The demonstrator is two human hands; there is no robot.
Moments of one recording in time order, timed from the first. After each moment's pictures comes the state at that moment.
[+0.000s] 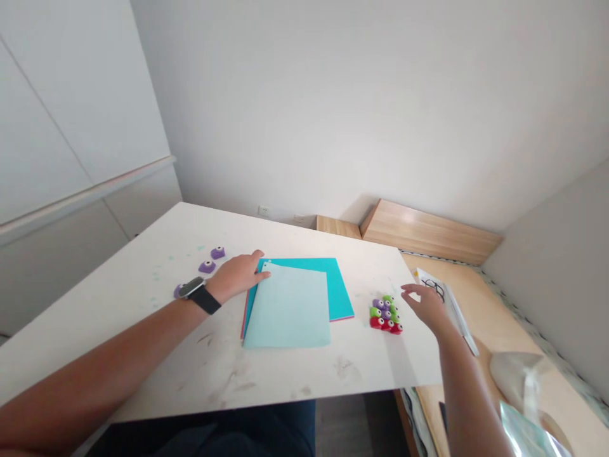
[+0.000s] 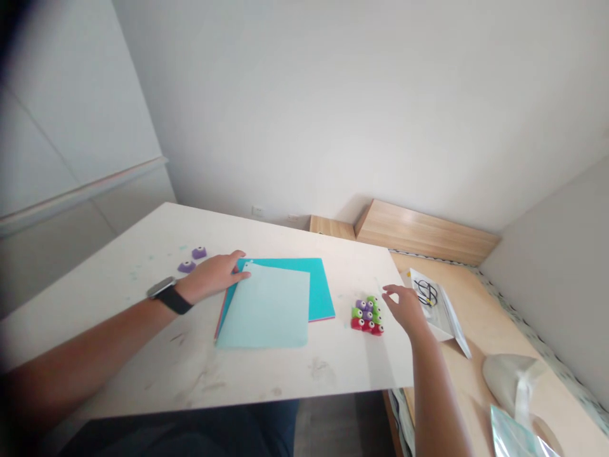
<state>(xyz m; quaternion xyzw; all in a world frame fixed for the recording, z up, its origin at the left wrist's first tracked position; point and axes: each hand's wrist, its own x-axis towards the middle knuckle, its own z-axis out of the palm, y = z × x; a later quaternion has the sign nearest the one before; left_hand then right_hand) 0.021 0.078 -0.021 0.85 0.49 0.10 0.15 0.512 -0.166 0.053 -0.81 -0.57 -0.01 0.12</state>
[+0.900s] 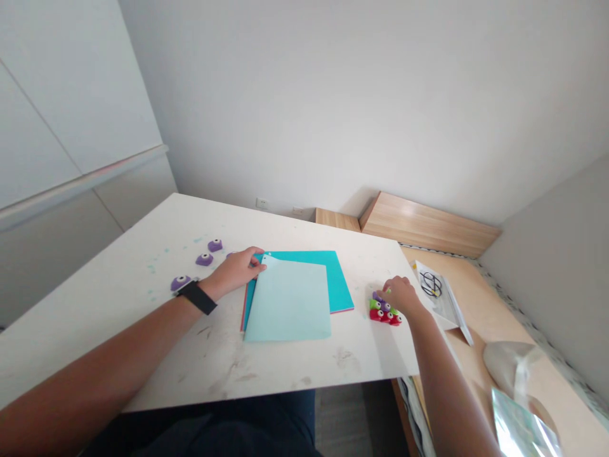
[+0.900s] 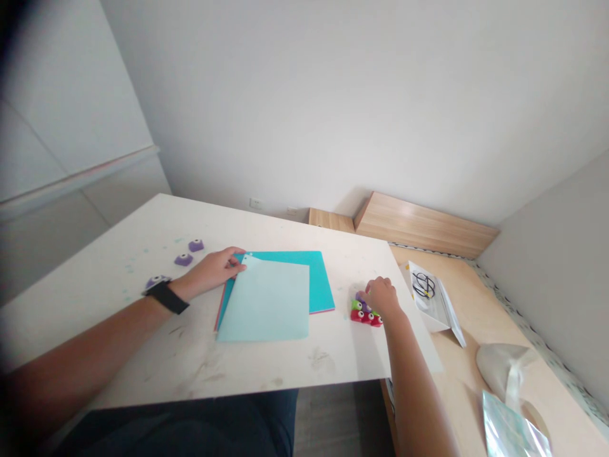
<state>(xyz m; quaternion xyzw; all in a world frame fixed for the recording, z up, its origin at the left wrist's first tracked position) 0.015 0.080 -0.045 0.81 0.46 0.21 0.29 0.459 -0.124 0.032 -0.83 -0.54 0.02 -0.11</state>
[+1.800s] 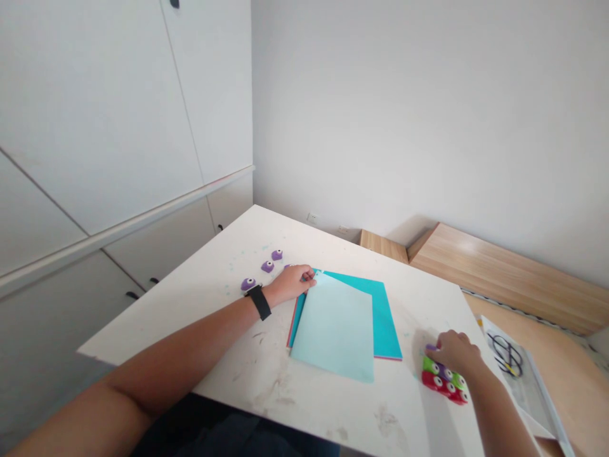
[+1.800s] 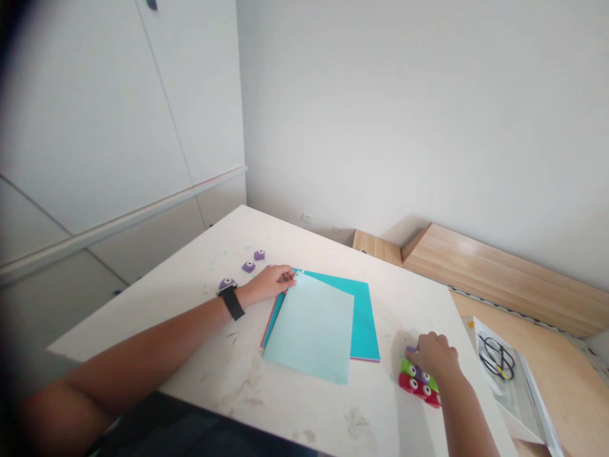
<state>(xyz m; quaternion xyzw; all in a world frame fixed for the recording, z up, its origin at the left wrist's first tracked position) 0.013 0.074 -0.046 0.77 0.44 0.29 0.36 0.493 -0.096 -0.008 -0.80 -0.54 0.06 -0.24</state>
